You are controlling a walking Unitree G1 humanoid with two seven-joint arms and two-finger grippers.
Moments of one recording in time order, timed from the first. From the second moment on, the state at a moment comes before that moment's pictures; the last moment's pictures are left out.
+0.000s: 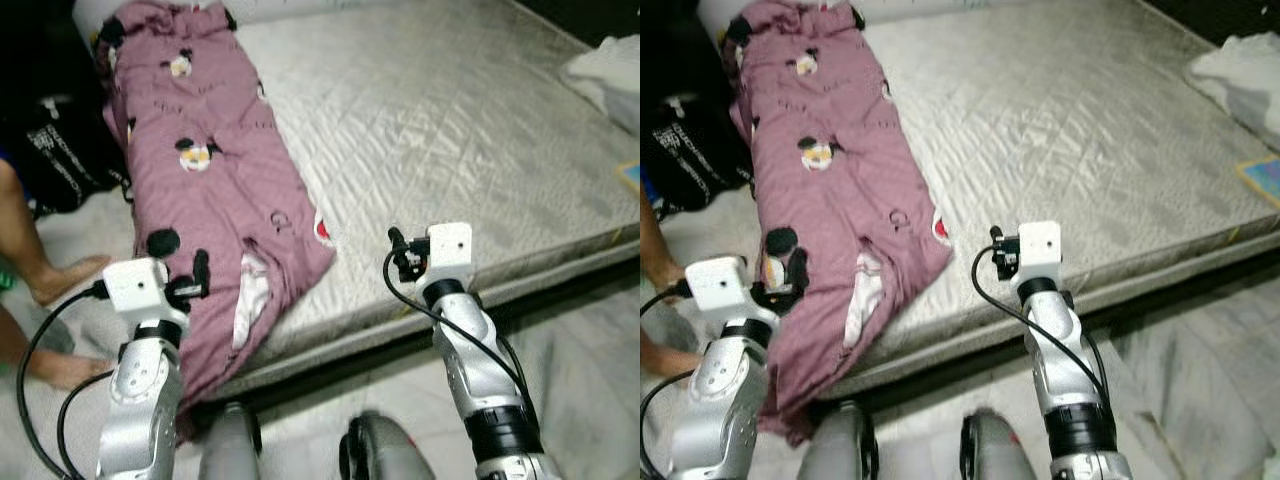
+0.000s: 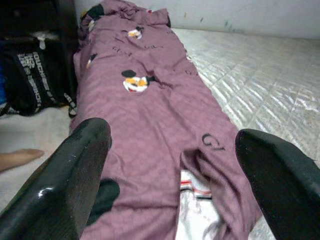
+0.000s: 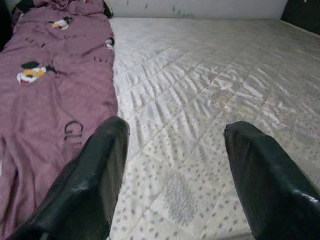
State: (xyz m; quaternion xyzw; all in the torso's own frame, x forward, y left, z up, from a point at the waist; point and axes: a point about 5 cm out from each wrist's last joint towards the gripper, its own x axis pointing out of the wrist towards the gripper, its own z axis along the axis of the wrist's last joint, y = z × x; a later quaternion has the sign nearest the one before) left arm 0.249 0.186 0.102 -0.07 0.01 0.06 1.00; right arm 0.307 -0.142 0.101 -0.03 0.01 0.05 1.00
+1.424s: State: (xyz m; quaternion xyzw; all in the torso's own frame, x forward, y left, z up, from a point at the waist) left arm 0.254 0.183 0.103 -0.08 0.01 0.05 1.00; right arm 0.310 -0.137 0.097 -0.03 0.03 0.08 1.00
